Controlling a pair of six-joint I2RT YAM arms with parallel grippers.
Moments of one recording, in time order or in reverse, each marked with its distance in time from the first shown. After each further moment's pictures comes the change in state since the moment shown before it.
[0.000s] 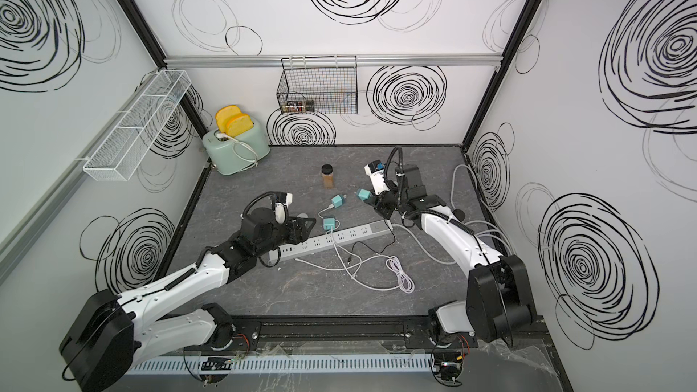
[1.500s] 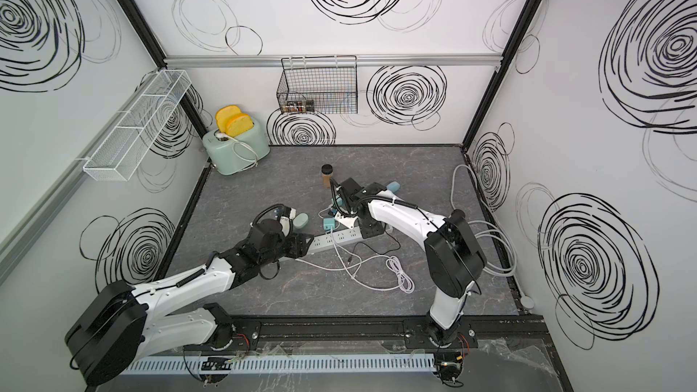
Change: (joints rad) left arm -0.014 0.039 -0.097 -0.005 -0.025 0.022; right arm 0.328 0.398 0.369 -0.707 0.667 -0.341
